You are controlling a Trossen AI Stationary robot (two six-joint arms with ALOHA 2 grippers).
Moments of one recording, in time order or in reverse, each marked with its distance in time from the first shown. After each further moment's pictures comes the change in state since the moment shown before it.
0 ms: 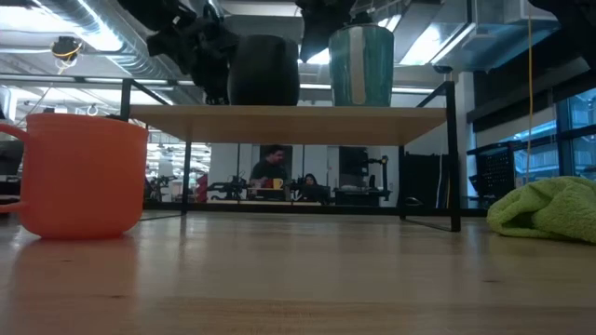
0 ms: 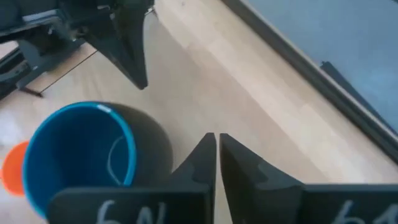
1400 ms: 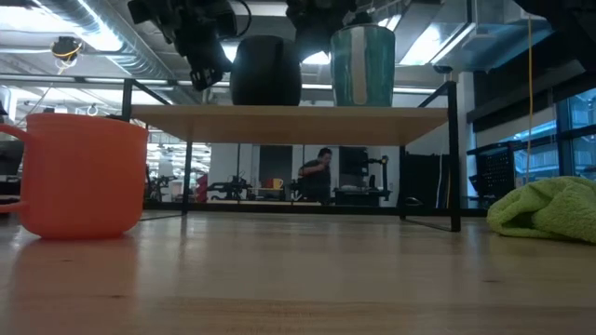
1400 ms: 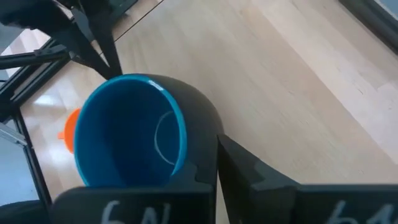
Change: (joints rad) left arm -0.192 -0.146 -0.001 -0.099 -0.144 -0.207; right arm -0.027 0.045 -0.005 0.012 -0.268 0.001
